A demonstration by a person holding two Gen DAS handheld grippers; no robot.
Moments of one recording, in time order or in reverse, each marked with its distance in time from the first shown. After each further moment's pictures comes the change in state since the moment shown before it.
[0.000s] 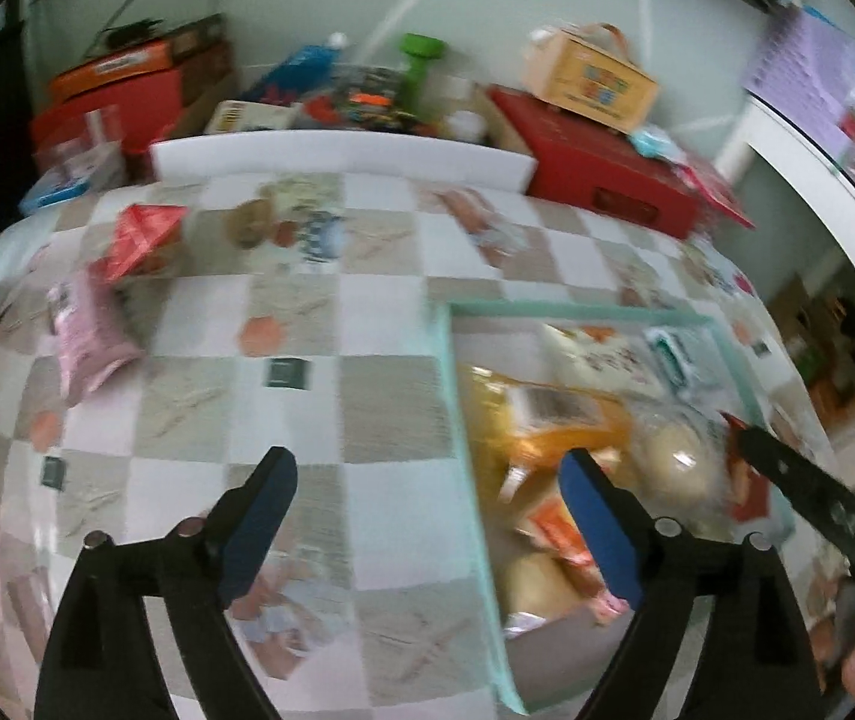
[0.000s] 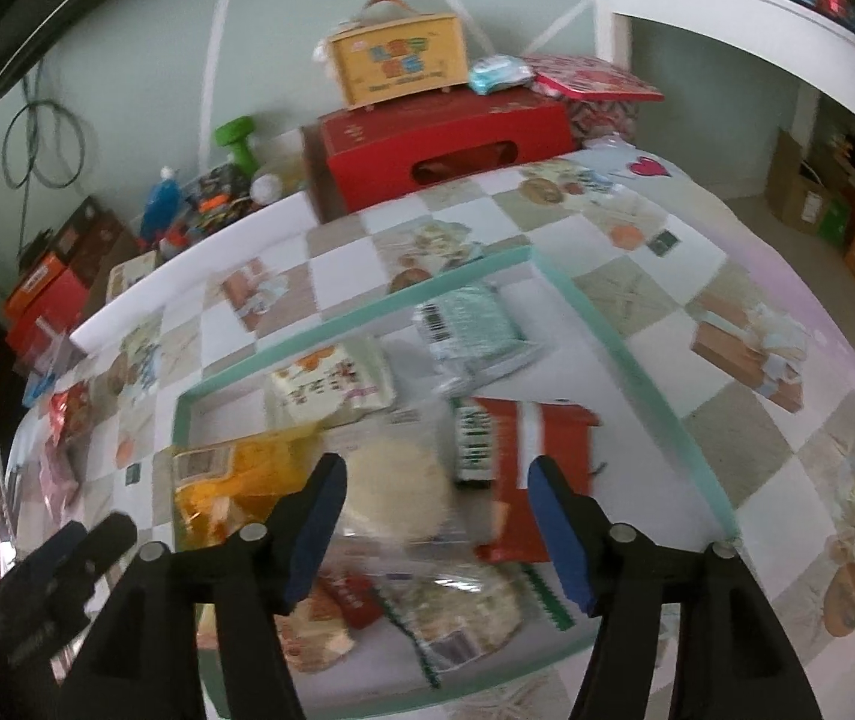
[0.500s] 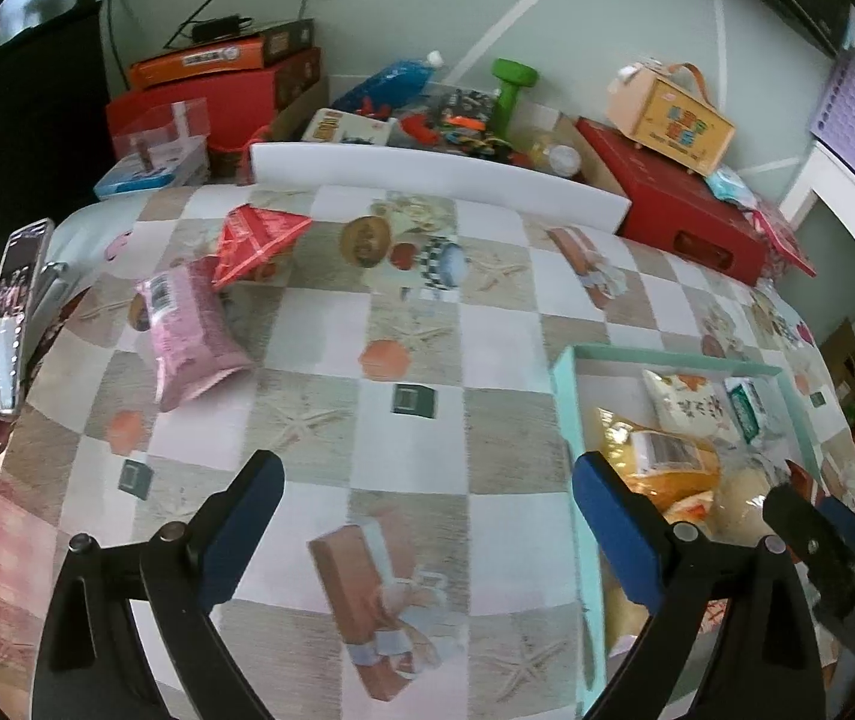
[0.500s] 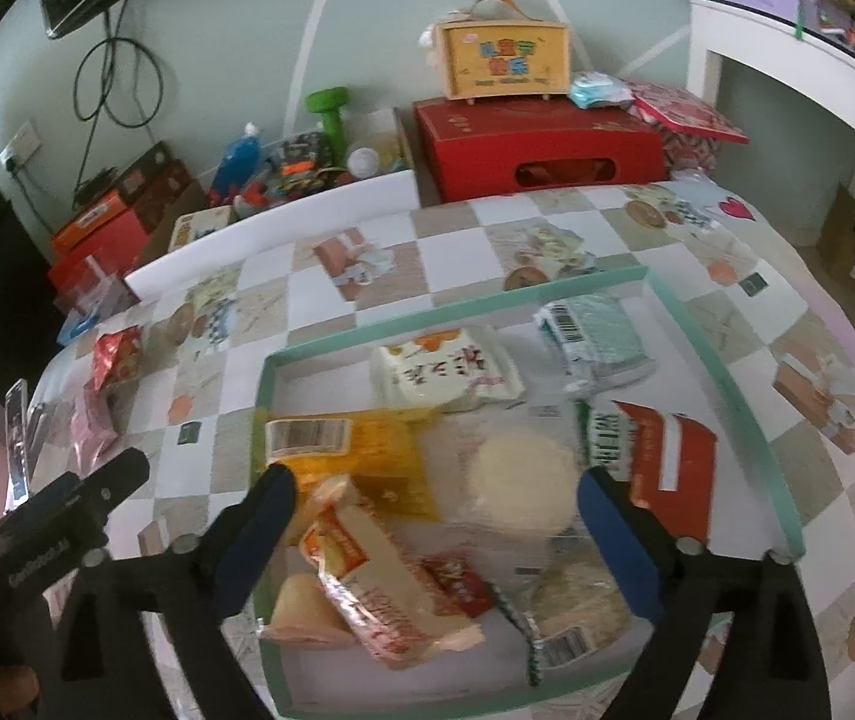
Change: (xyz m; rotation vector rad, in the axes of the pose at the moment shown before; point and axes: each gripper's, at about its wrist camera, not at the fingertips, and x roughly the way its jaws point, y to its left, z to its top) left arm -0.009 0.049 0.008 -0.087 -0.042 0.121; right arm 0.002 0.058 -0.011 -0.139 -0.005 0.074
